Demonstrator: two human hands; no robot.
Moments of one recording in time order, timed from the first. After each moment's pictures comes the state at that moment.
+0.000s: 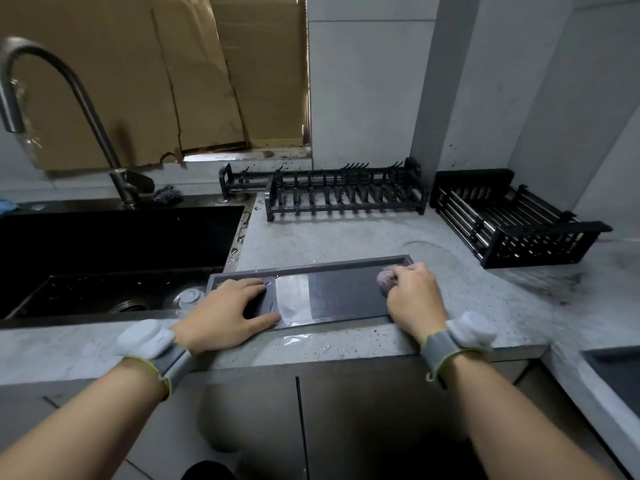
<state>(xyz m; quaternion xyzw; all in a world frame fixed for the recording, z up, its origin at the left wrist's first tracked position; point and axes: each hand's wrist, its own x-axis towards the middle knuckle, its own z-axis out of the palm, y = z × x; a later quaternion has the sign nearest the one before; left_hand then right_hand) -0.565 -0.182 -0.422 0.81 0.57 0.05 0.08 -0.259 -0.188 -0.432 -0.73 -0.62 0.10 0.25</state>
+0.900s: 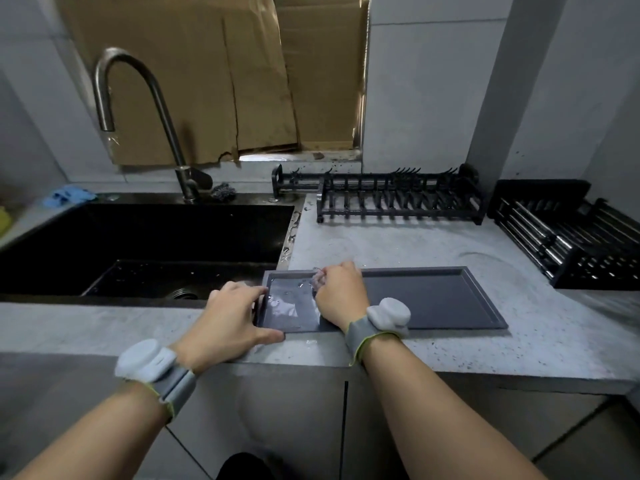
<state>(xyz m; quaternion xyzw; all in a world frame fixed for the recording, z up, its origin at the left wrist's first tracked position) -0.608 -0.226 -0.404 0.73 0.67 0.12 0.10 -0.427 -0.161 -0.421 -0.64 -0.72 0.20 0.20</state>
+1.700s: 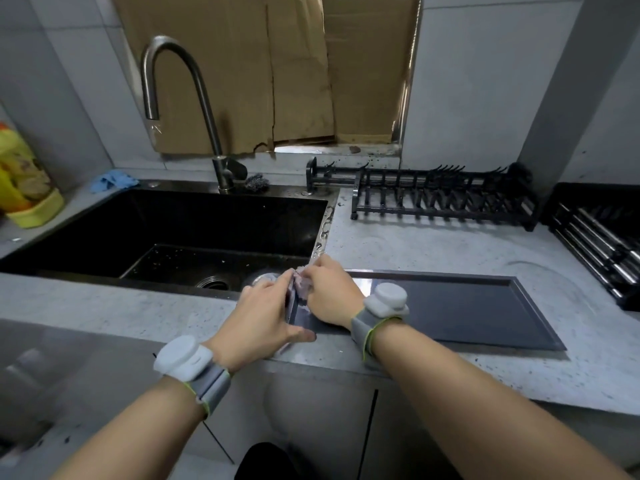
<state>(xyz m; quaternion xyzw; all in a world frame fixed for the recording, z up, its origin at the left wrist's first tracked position) -0.608 -0.225 -0.406 0.70 0.69 0.14 0.13 -0.479 -0.140 -0.423 -0.47 -0.85 0.19 0.15</state>
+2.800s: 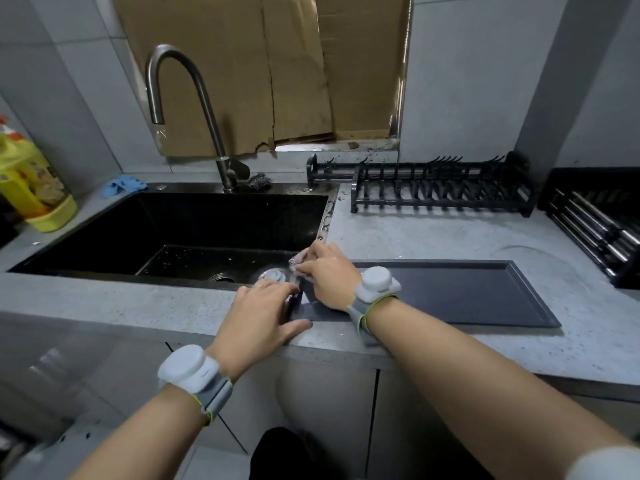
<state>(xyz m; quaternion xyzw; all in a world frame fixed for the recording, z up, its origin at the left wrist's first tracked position) -0.625 -0.239 -0.437 0.75 0.64 0.17 -0.04 -0.474 -0.122 -0.445 -0.38 -0.90 0.06 0.20</state>
